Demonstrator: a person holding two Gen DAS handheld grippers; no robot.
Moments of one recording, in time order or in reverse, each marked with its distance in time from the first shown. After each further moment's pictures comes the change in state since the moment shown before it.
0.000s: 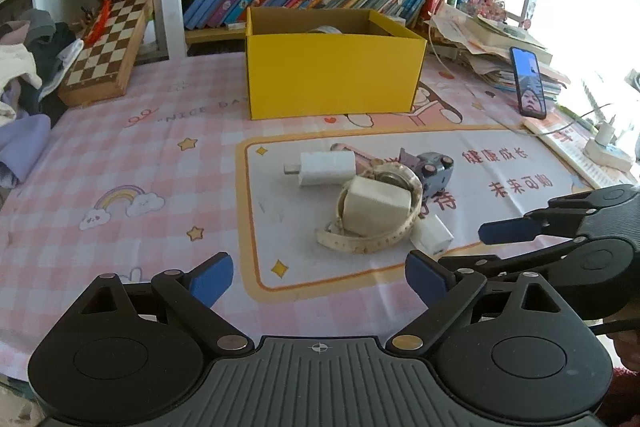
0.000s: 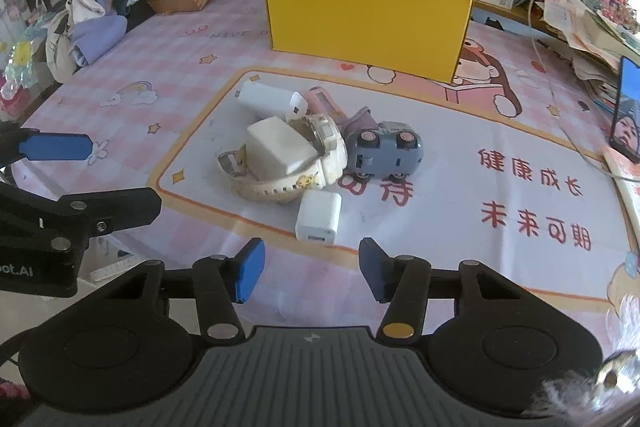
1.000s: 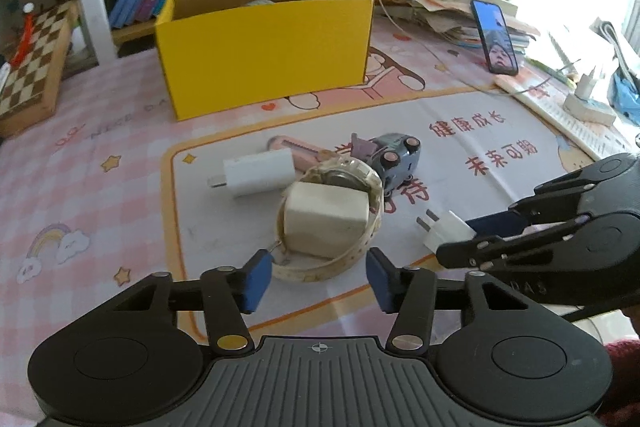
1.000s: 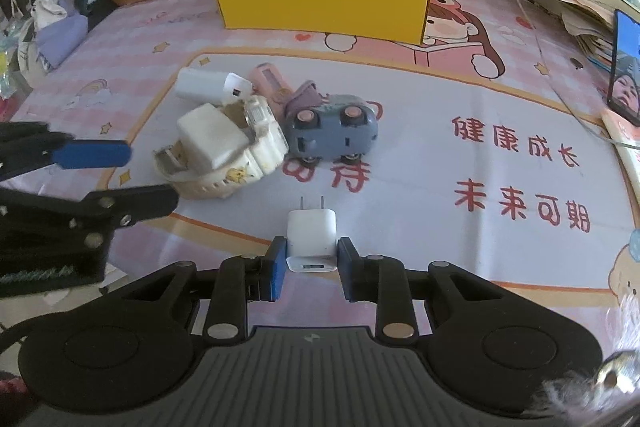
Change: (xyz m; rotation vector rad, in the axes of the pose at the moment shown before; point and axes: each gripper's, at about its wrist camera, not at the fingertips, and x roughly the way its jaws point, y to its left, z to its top) left arm 0.059 -0.034 0.021 0.152 0.084 -0.100; right arm 0.019 -0.041 0.003 0.080 0.090 -0.008
